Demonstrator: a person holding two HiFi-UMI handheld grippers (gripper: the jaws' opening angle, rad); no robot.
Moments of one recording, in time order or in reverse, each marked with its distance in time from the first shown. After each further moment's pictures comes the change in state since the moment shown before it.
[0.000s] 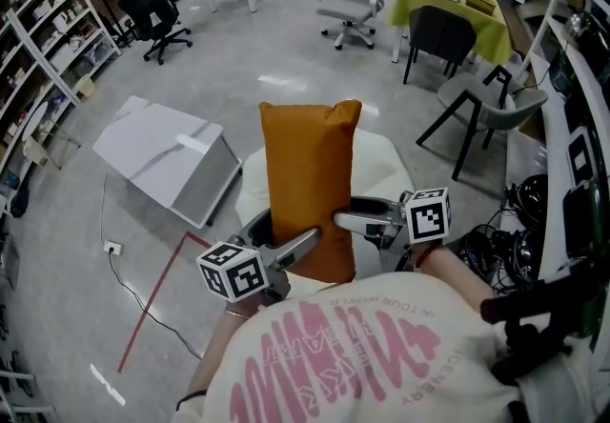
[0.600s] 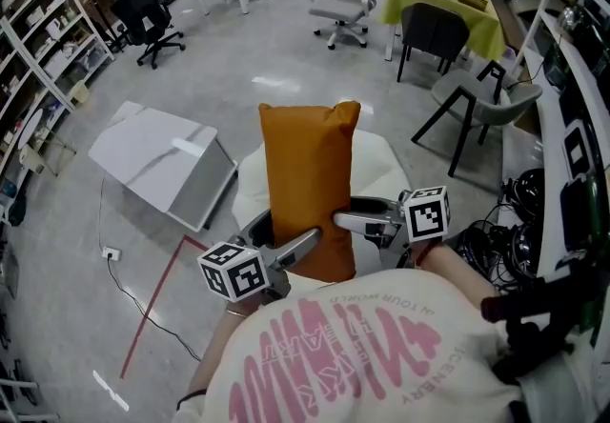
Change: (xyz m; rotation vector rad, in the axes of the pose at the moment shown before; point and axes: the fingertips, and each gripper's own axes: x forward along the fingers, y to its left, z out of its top) left arm 0.005 0.001 -0.002 0.001 0.025 -0.020; right arm -0.003 -0.006 0.000 -0.010 -0.005 -0.014
